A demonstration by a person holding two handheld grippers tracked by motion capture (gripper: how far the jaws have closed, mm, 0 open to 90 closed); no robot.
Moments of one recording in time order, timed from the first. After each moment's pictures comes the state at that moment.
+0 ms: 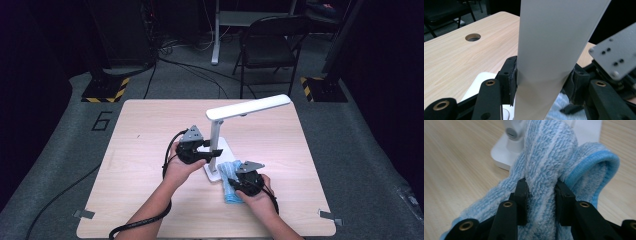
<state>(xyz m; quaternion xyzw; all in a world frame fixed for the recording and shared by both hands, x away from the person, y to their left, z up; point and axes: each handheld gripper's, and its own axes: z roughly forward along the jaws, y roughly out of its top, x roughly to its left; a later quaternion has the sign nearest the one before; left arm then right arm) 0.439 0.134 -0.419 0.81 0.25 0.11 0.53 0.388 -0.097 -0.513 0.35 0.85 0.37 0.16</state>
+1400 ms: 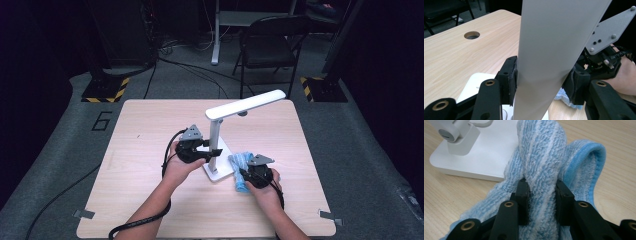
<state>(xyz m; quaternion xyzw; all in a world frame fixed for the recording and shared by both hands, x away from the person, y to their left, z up) 0.443 0.136 -0.419 0.81 0.25 0.10 0.52 0.409 -0.125 -0.517 0.42 0.81 0.36 0.21</state>
